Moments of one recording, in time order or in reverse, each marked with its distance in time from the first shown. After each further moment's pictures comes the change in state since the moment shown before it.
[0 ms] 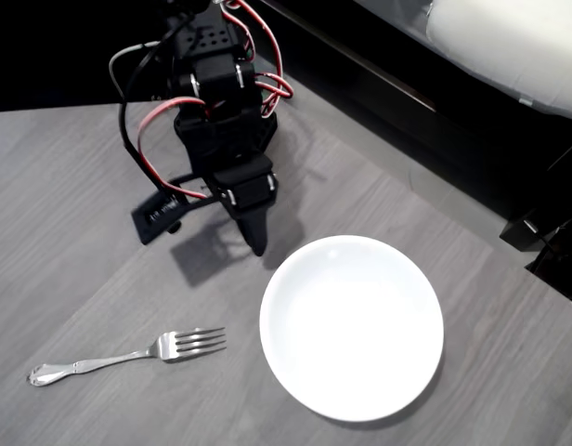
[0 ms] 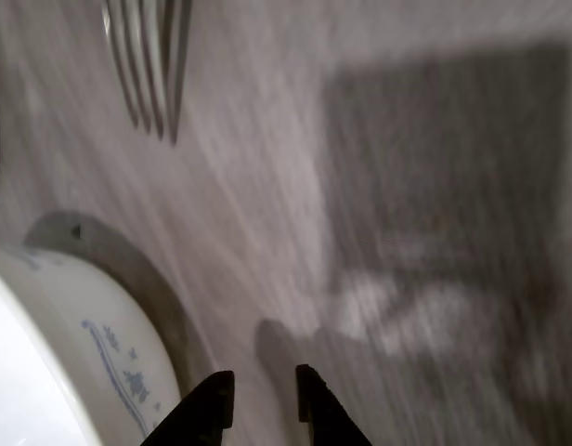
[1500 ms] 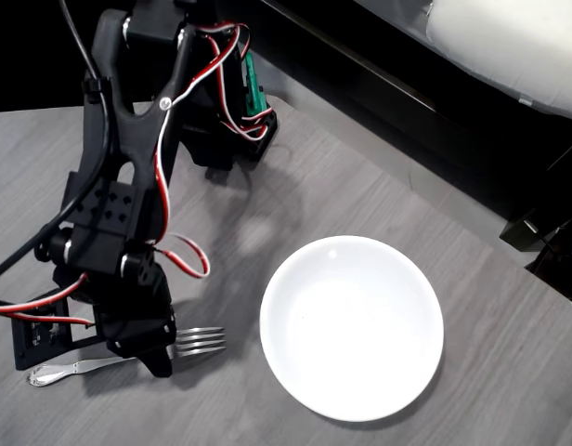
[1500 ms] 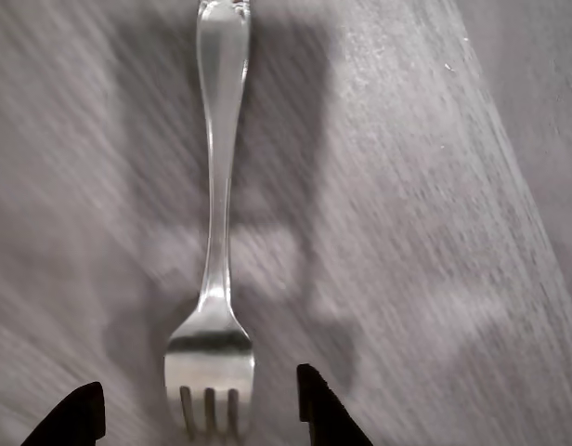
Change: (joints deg) arm 24.6 -106.2 -71.0 -6.2 -15.7
